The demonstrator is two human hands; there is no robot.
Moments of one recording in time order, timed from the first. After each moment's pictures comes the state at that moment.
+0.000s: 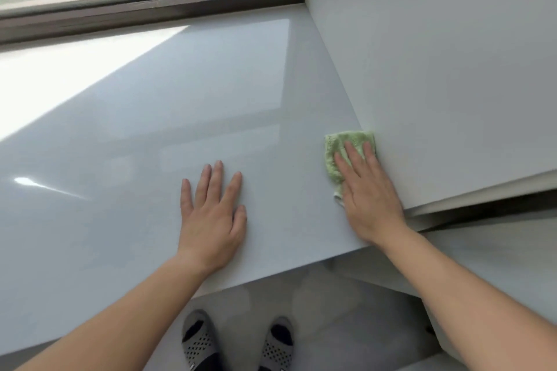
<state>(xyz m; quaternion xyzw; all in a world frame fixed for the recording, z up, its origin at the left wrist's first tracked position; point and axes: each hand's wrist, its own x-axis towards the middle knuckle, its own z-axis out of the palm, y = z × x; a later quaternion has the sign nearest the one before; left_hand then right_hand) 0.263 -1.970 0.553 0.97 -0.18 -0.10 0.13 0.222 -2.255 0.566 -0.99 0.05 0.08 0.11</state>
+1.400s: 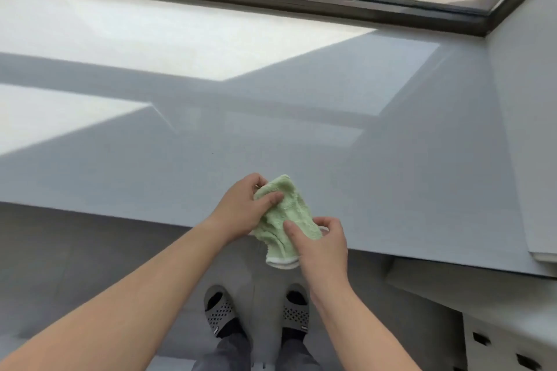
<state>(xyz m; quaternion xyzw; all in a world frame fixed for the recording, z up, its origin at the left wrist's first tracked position) 0.221 -1.731 0.632 0.81 0.12 -0.24 0.52 0.157 -1.882 0.645 -0.69 0.36 0.15 0.61</state>
